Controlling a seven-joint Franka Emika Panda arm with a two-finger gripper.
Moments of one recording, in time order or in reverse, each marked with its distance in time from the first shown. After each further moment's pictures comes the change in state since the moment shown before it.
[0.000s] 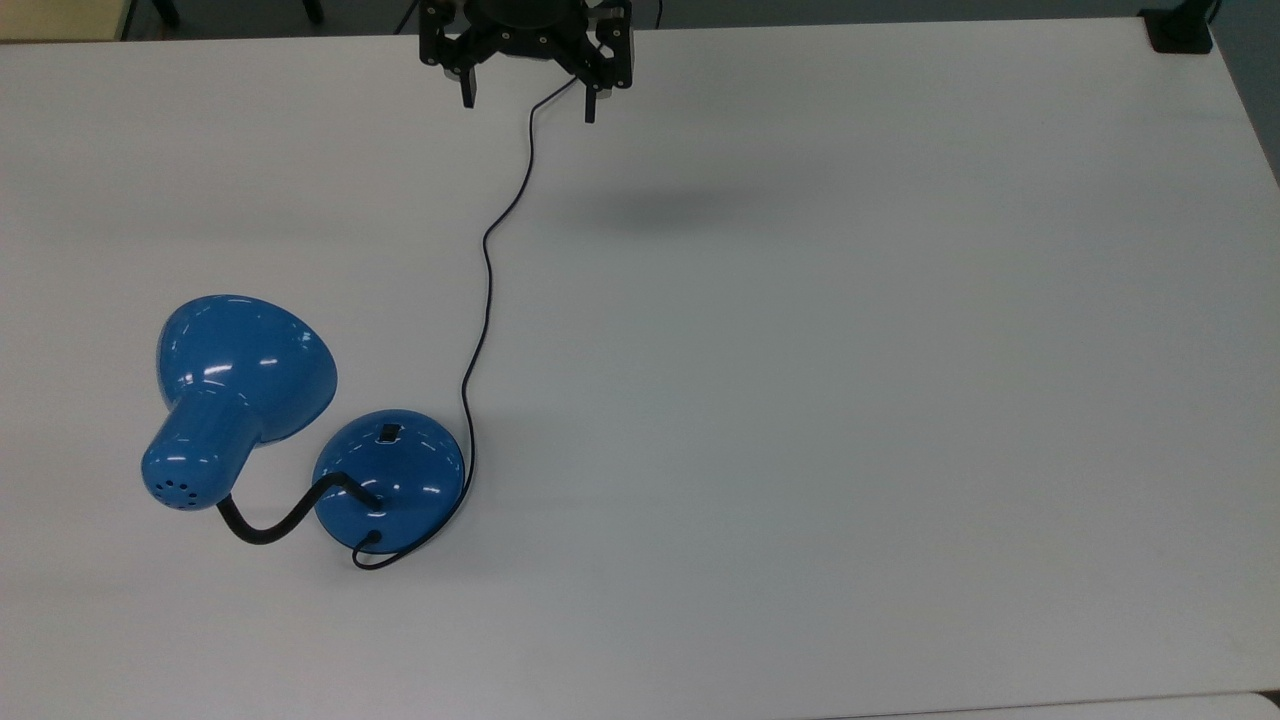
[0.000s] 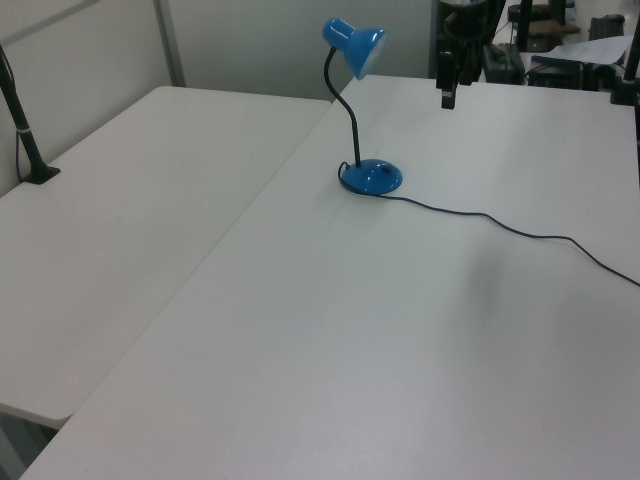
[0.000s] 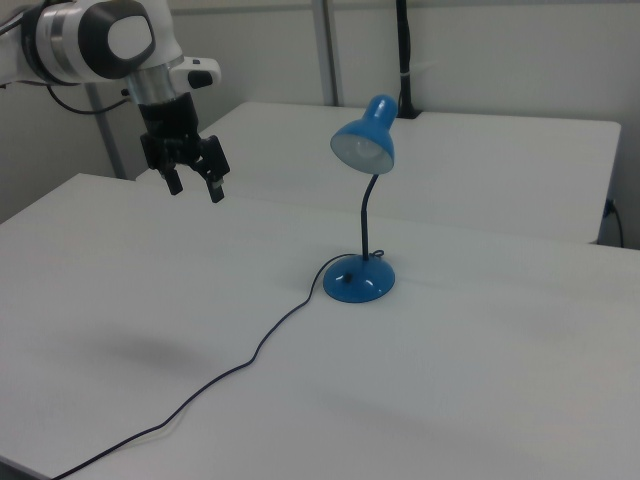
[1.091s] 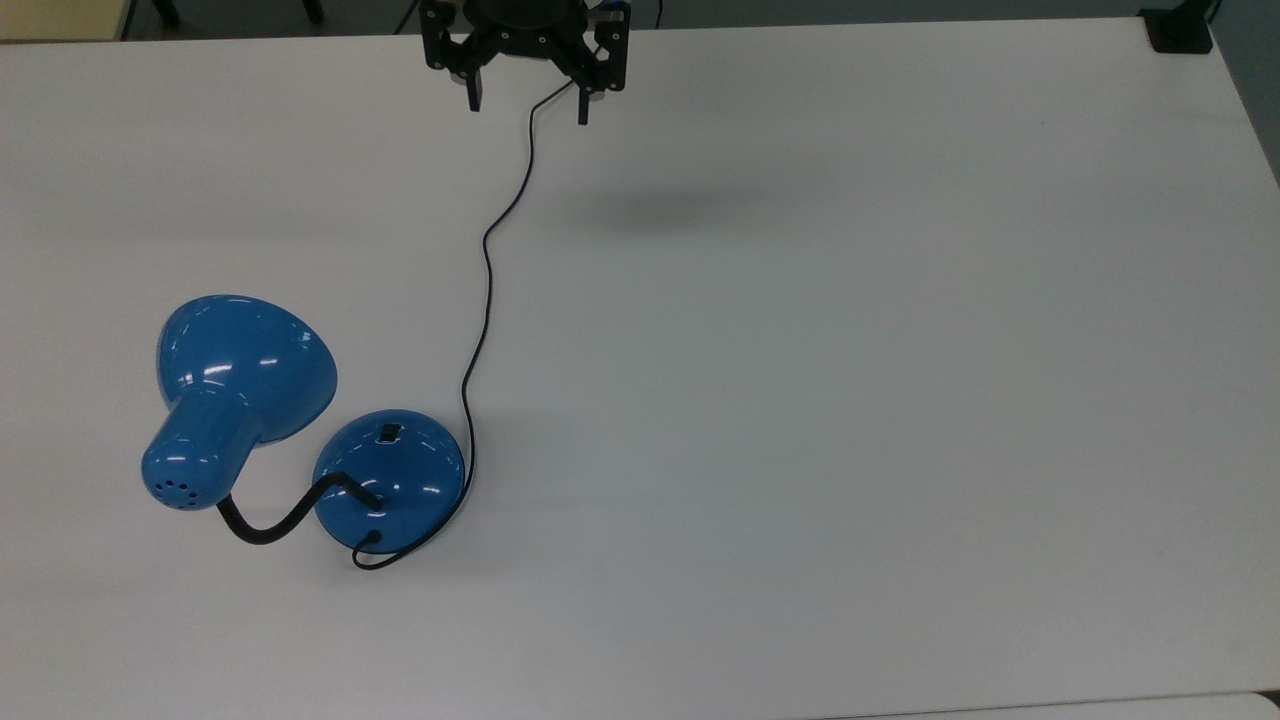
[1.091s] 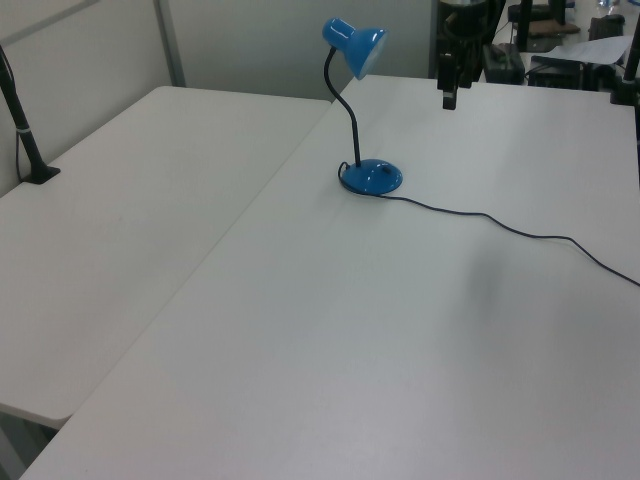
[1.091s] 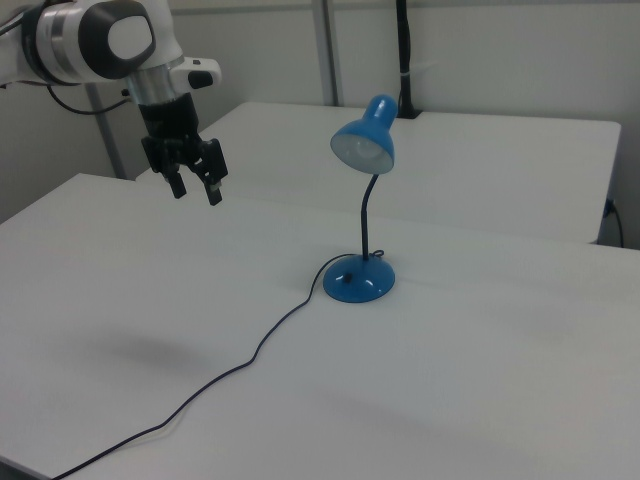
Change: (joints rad) arm -0.001 0.000 0.000 0.000 0.000 -0.002 -0.002
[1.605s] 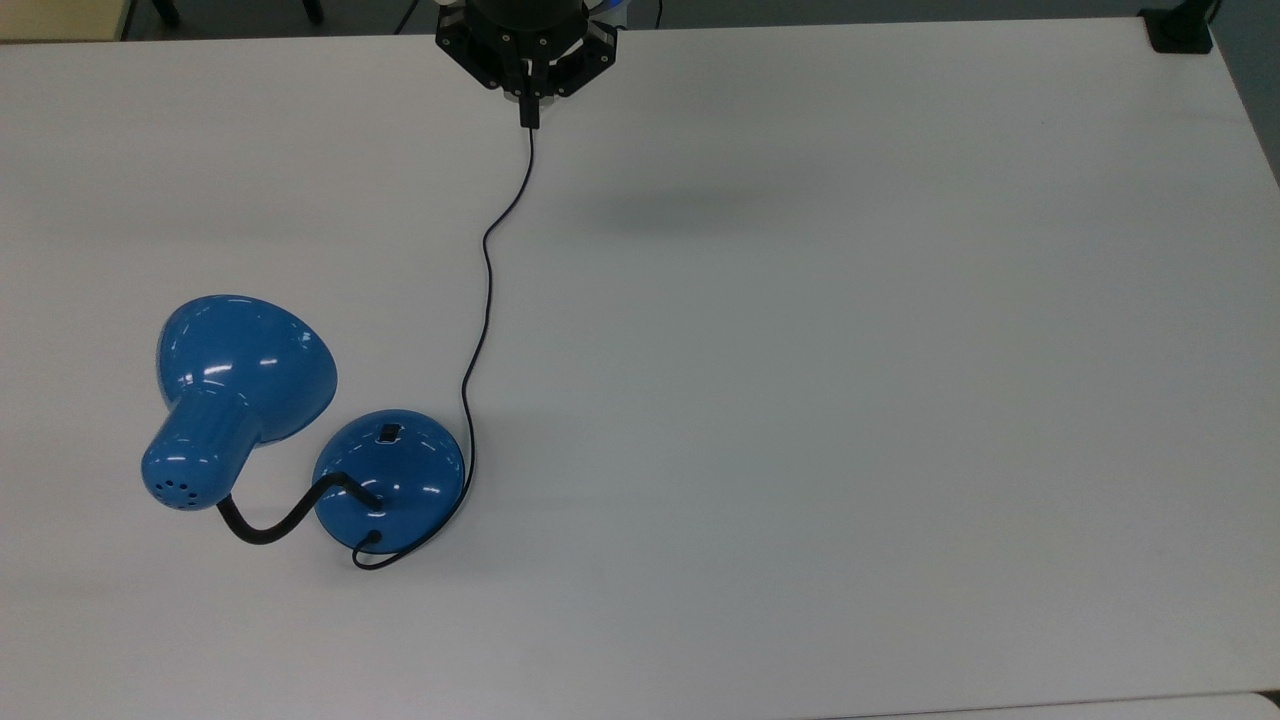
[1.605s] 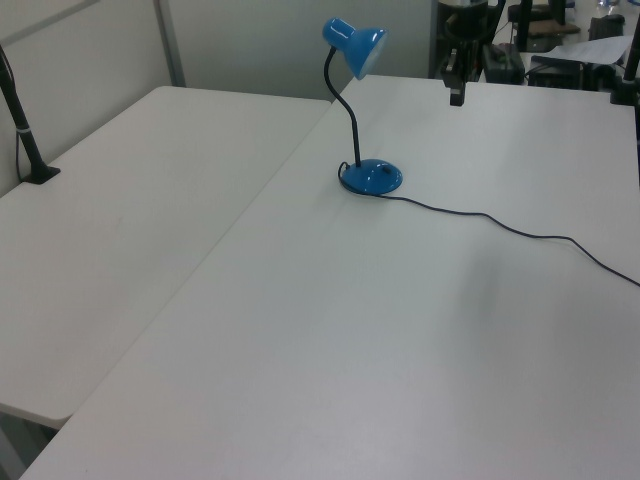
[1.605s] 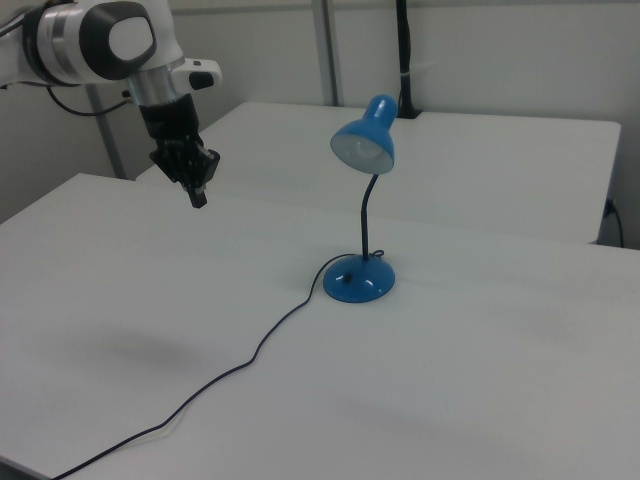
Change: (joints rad) arm 0.000 0.002 0.000 -0.001 0.000 0.000 -0.019
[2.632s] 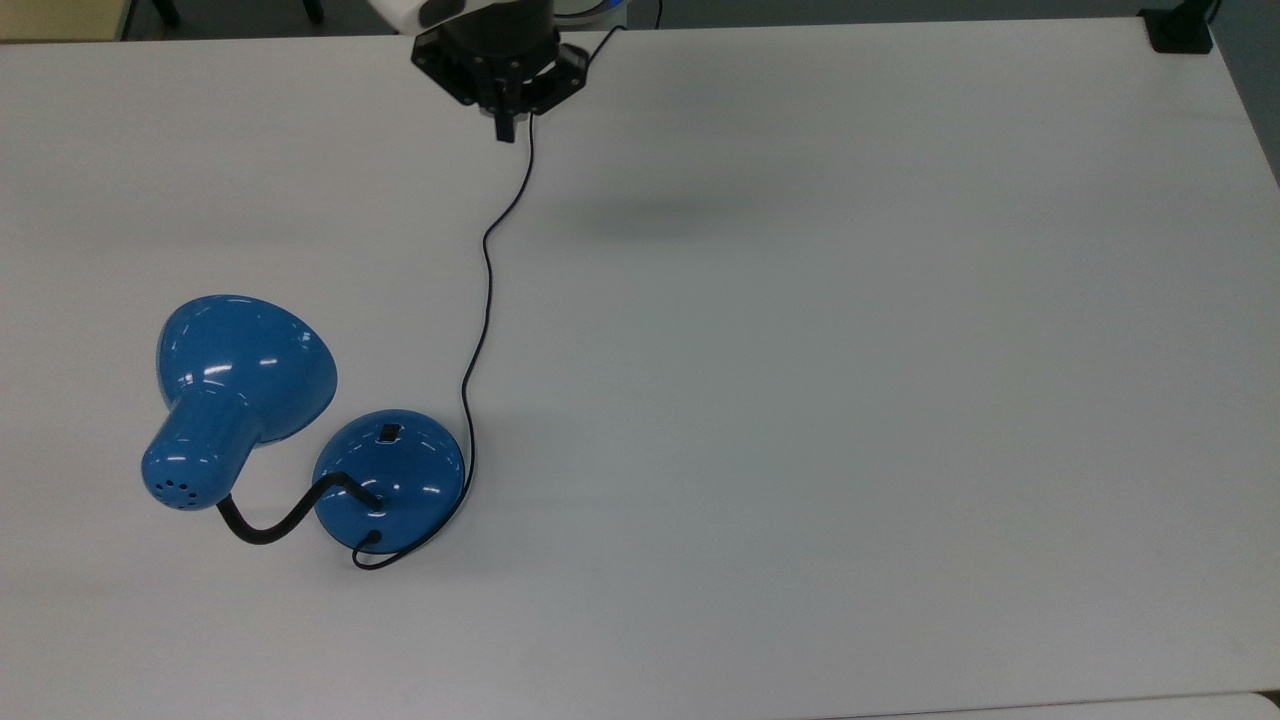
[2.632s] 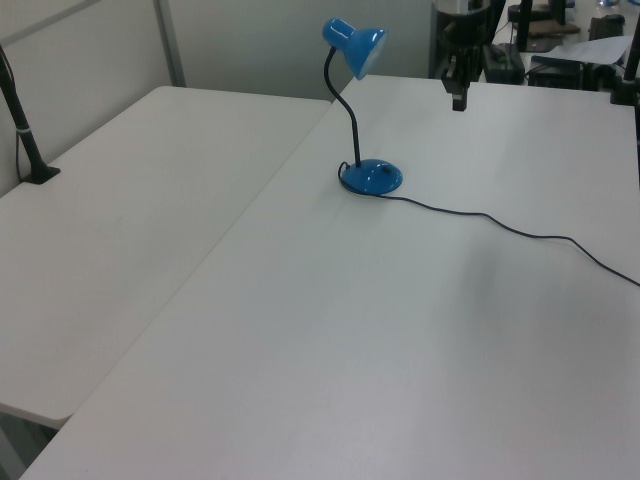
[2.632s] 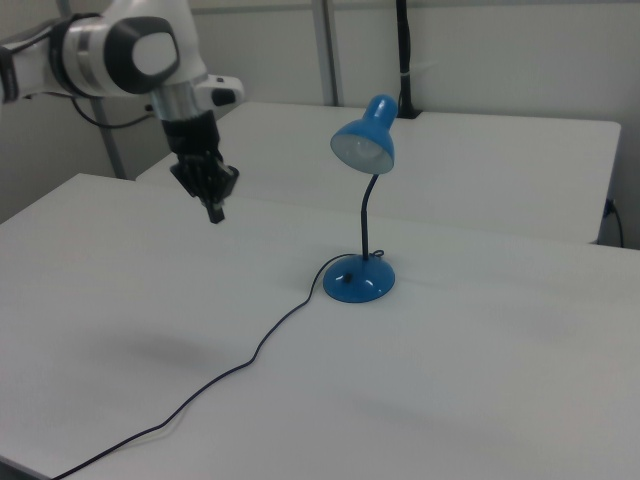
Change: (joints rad) arm -0.035 0.030 -0.013 -0.012 0.000 0.005 0.000
